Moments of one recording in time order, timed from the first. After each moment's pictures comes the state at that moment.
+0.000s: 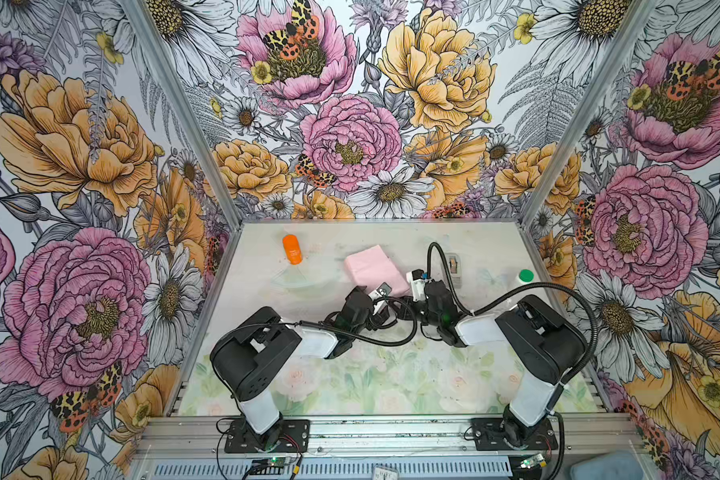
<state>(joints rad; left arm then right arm) -0.77 1.71 0.66 0.57 -0.27 0.28 0.56 1.79 0.68 0.64 -0.34 0.69</state>
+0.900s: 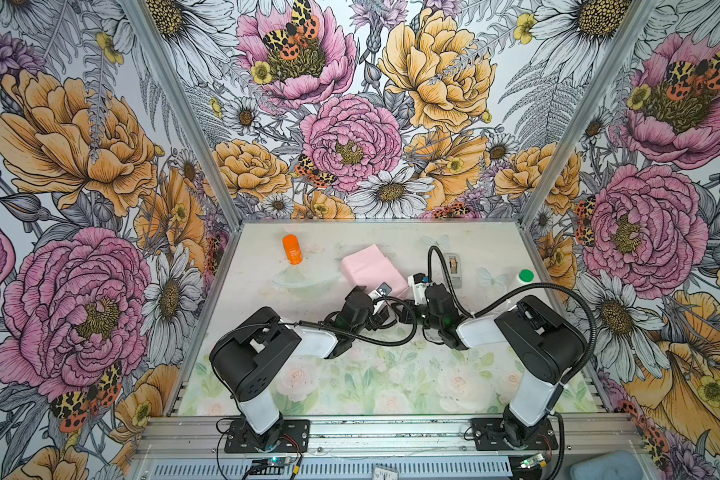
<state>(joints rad) -0.77 1.71 0.66 0.57 -0.27 0.28 0.56 1.81 0.66 0.64 -0.33 0.68</state>
